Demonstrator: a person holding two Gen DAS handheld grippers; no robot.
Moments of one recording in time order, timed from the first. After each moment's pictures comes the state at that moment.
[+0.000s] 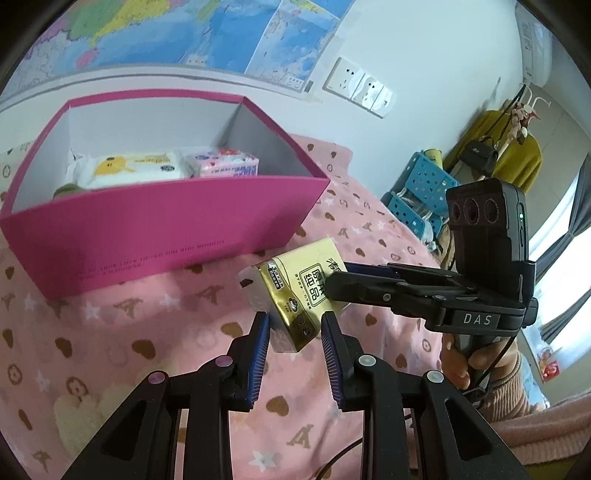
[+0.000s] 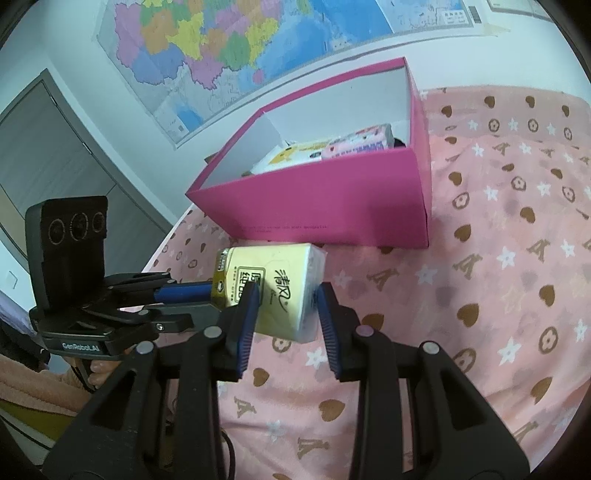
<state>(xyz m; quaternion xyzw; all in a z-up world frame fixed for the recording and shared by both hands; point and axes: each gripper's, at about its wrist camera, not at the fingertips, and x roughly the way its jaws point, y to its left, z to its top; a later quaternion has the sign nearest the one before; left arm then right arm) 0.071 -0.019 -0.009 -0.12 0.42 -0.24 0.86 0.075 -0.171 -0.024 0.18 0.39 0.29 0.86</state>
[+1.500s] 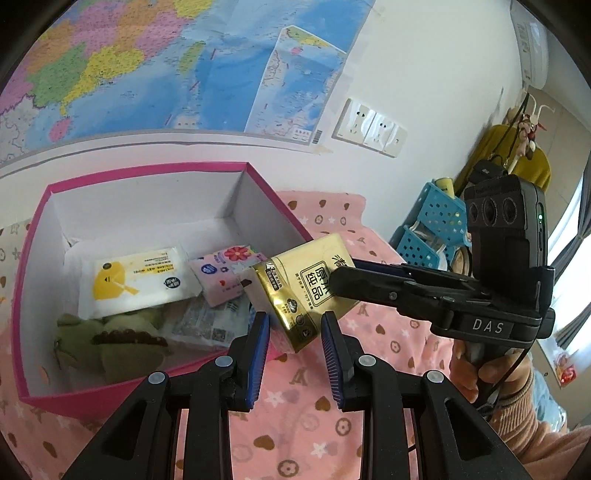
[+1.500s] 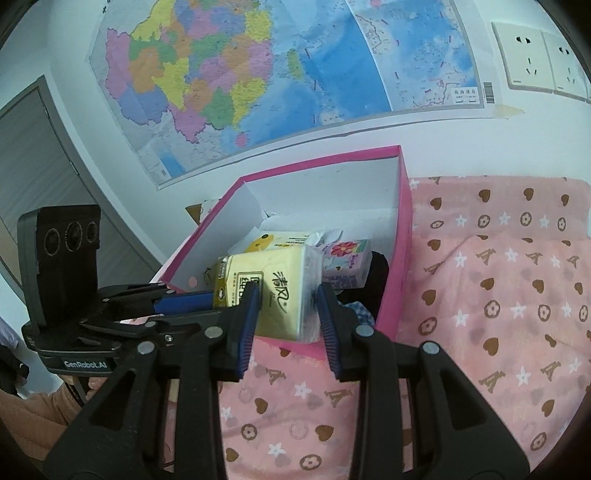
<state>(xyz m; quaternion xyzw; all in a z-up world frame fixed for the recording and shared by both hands) 0.147 -0.019 0.040 -0.10 0.38 -0.22 0.89 0.154 -0.190 0.030 0.15 0.35 0.26 0.89</state>
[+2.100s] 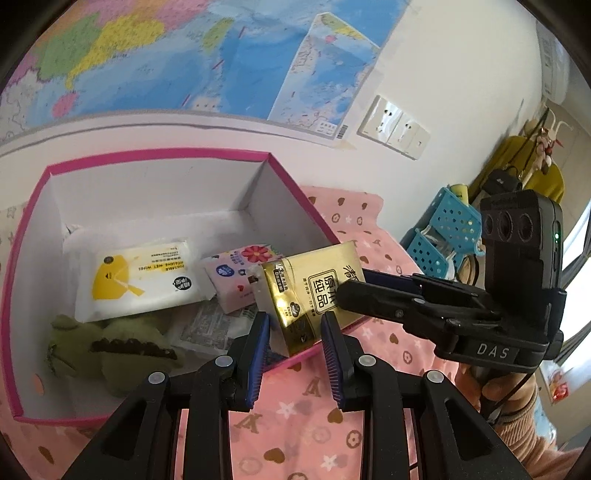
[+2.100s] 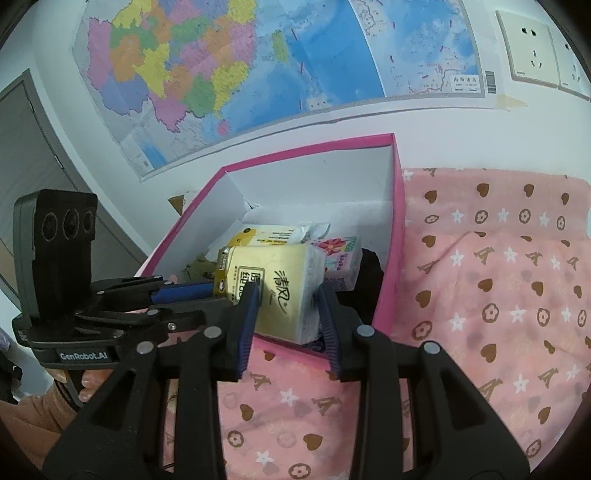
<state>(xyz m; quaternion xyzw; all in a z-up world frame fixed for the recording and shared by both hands) 0.171 -0.007 0.029 -0.13 0.41 -0.20 0.88 0.176 -0.182 0.019 0.14 0.38 0.24 0.88</state>
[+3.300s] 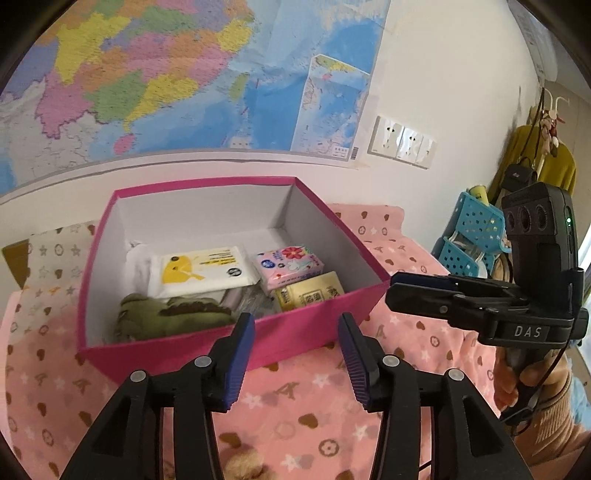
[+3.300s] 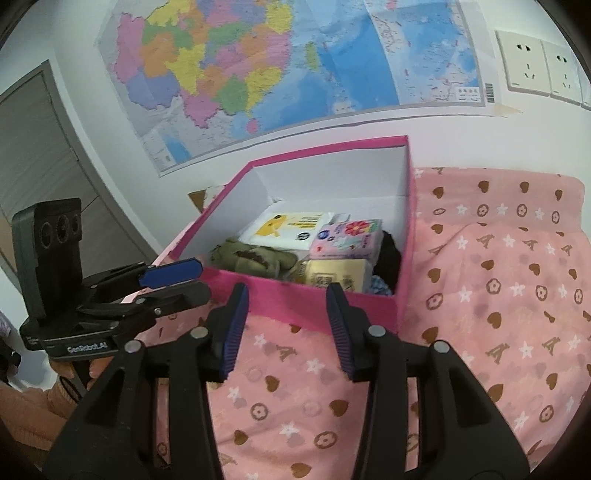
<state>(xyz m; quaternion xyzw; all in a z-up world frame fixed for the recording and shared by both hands) 0.096 0.003 0.042 -0.07 0.34 -0.13 0.93 0.114 -0.168 0.032 0.13 0.35 0.26 0.89</state>
